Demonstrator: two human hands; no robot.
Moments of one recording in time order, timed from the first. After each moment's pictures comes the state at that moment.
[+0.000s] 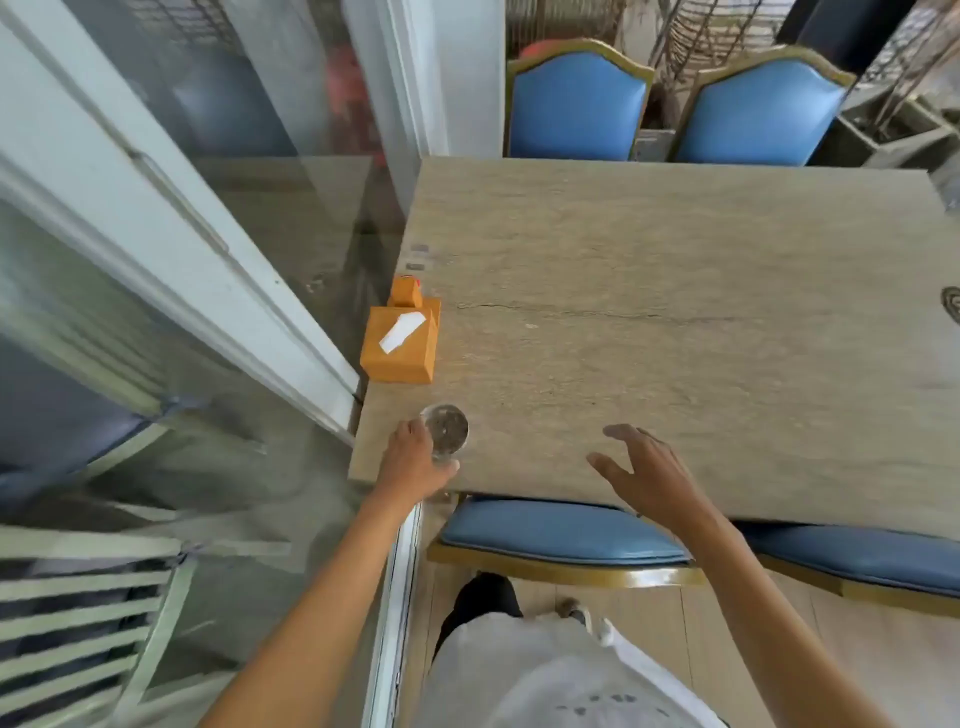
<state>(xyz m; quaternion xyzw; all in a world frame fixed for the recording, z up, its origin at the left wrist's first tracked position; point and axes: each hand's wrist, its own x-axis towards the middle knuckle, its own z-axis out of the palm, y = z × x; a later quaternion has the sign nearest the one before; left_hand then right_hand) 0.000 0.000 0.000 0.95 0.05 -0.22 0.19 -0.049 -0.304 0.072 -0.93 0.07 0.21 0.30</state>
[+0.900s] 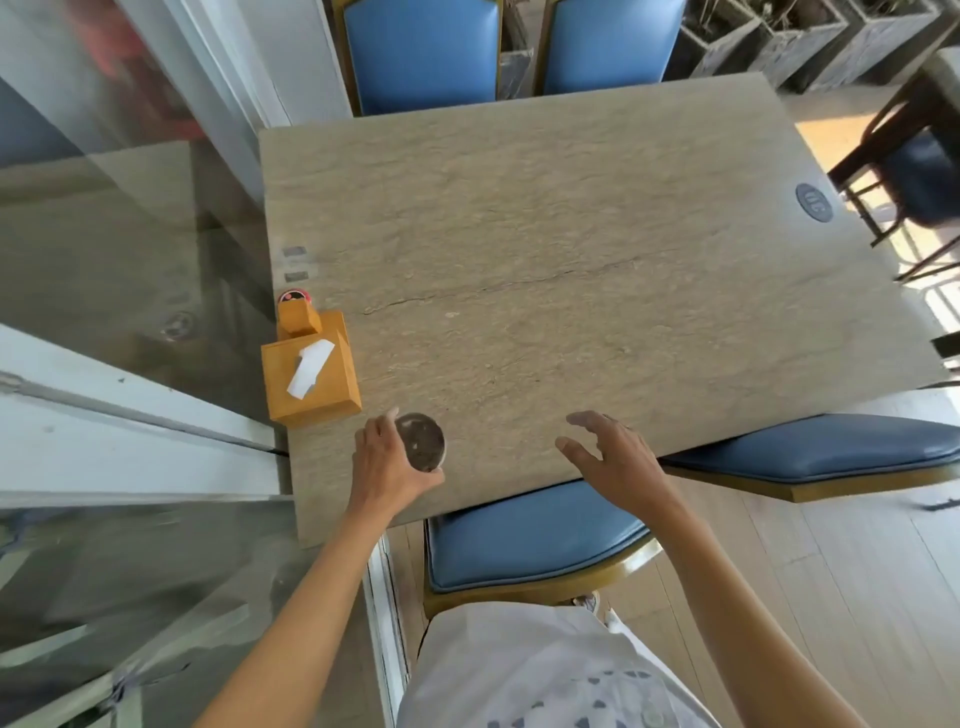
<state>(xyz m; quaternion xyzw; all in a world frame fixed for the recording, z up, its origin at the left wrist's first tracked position) 0.070 -0.007 -0.034 0.96 -0.08 -0.20 0.20 -0.034 -0.280 0.066 -0.89 0.21 0.19 0.34</state>
